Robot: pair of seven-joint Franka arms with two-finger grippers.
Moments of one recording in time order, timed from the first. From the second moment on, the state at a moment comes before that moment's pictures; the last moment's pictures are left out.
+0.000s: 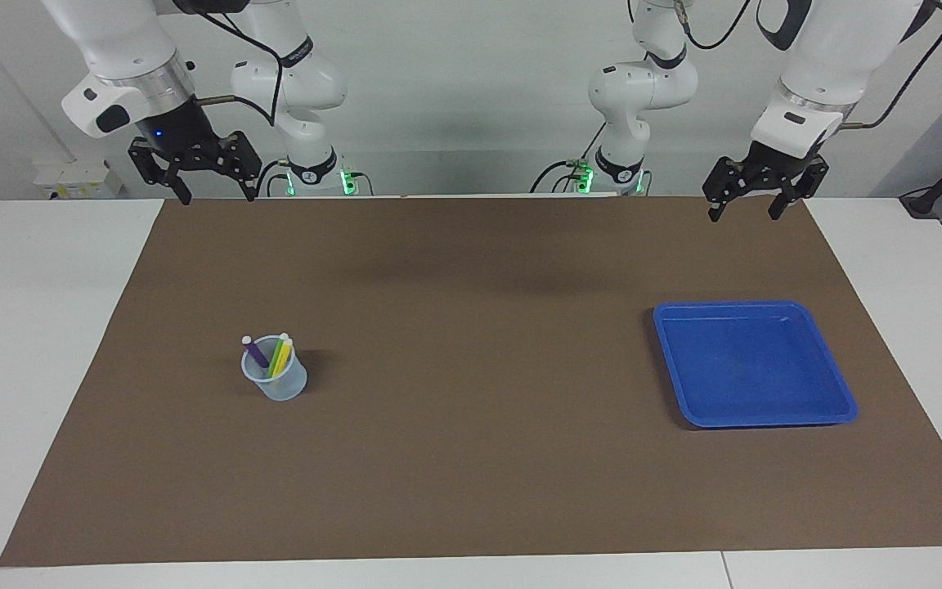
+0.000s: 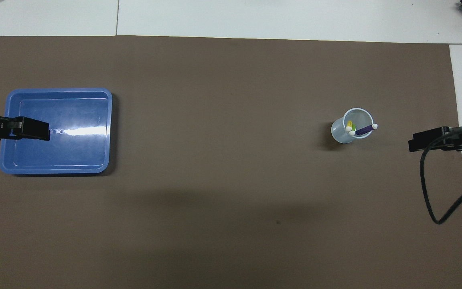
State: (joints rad) left arm 0.06 -0.08 -0.16 -1.66 0.01 1.62 -0.04; right arm -0.03 -0.08 0.05 -1.60 0.05 1.51 0.03
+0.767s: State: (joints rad) left arm 0.06 -0.08 -0.16 -1.66 0.01 1.62 -0.04; right arm -0.05 -0.09 0.03 -1.63 0.05 1.51 0.03
